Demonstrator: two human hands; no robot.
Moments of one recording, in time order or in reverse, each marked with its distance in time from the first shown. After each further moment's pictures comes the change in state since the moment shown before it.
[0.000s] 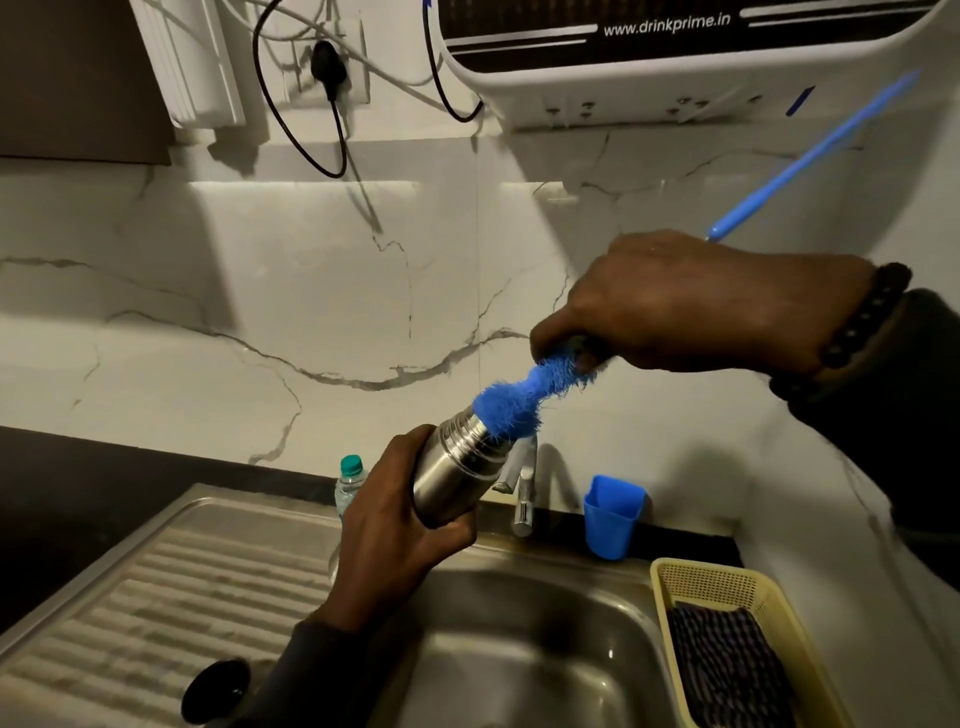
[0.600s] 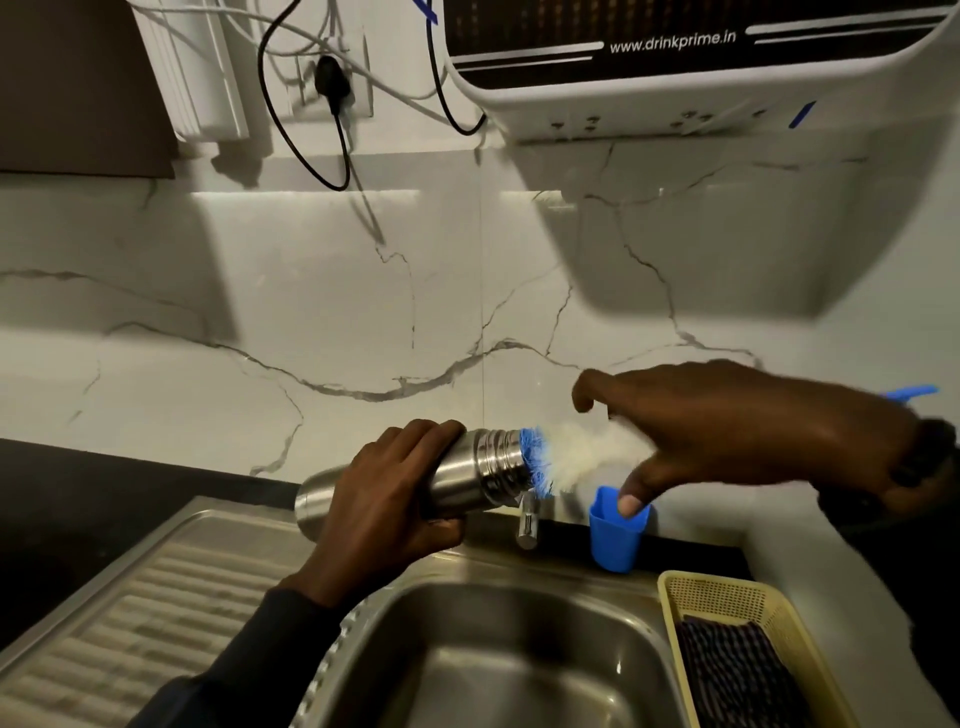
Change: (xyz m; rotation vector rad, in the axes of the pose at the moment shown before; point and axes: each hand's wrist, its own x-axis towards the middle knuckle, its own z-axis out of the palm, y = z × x) left_hand 0.037 -0.008 -0.022 0.415 -0.145 0.349; right_hand -0.033 -0.022 0.045 0.496 -0.326 0.222
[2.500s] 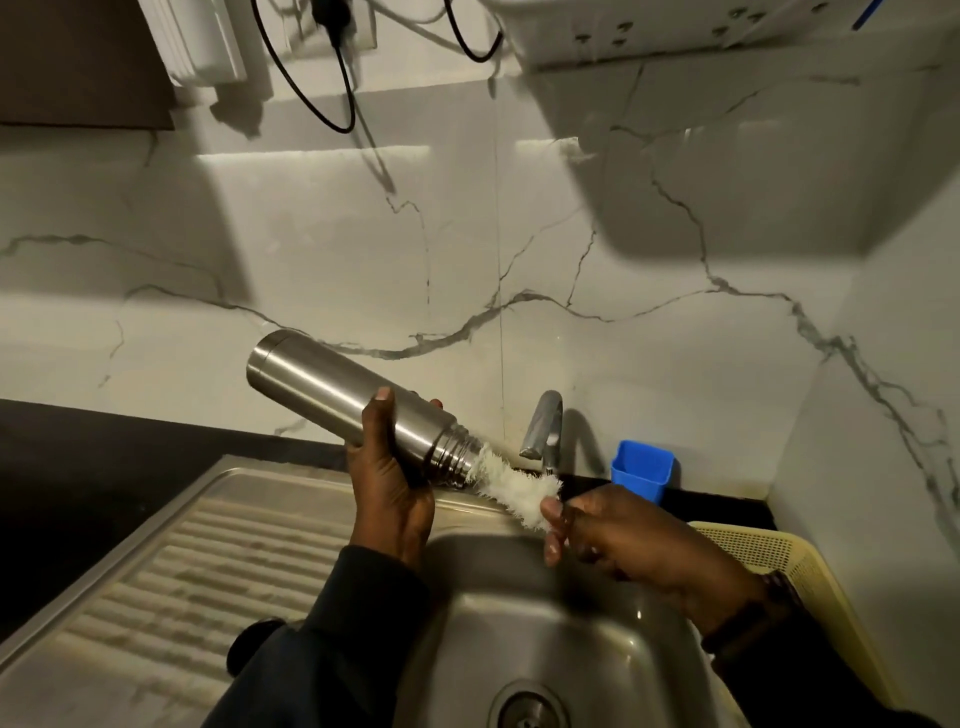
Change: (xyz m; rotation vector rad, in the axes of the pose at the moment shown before) left_hand -0.009 -0.010 0.048 -1.711 0.685 -1.098; right_hand 0.031 -0.068 0.152 1.449 0.098 0.213
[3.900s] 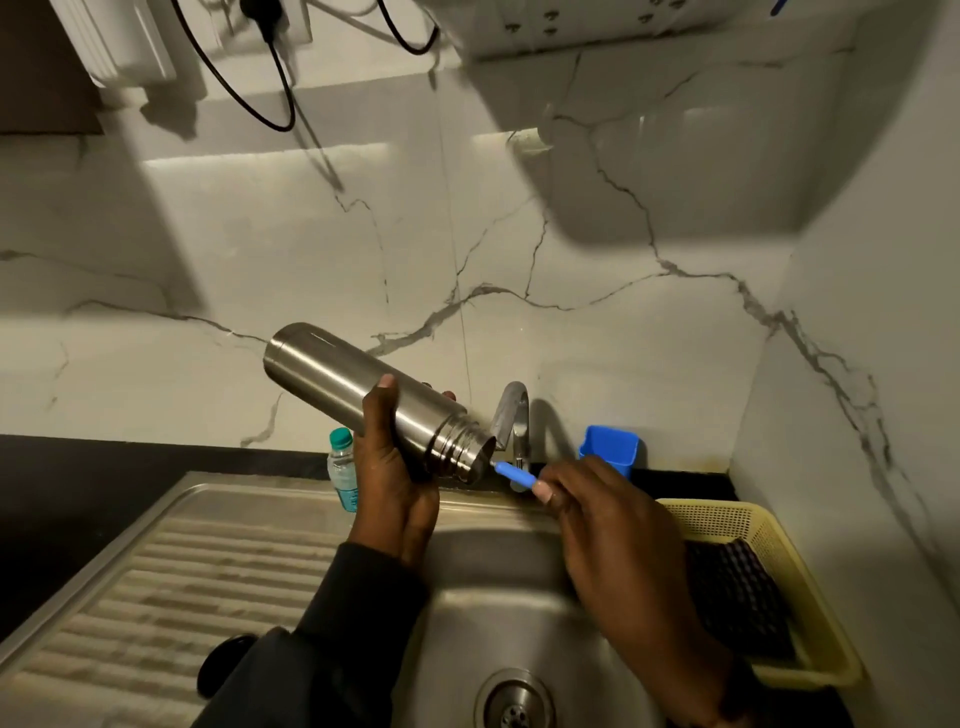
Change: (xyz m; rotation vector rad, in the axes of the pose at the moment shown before) left_hand -0.023 -0.018 0.030 0.063 -0.132 -0.135; right_hand -0.036 0.008 0.022 -0.724 0.677 -0.417
